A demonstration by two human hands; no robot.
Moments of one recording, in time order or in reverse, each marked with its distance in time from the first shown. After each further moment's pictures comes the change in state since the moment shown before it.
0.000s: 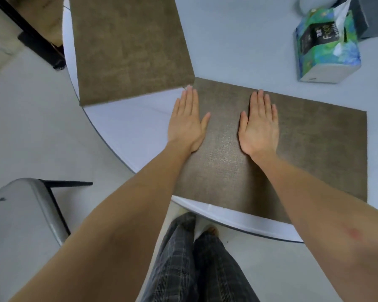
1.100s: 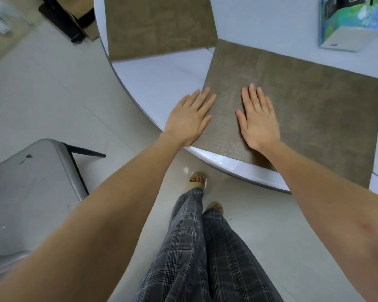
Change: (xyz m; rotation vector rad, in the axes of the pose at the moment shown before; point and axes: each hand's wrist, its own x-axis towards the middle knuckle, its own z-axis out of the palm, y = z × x) left_hand -0.104 -0.039 -0.001 0.161 -0.025 0.259; right_hand -0.087 -0.016 -0.002 0.033 -0.164 -0.278
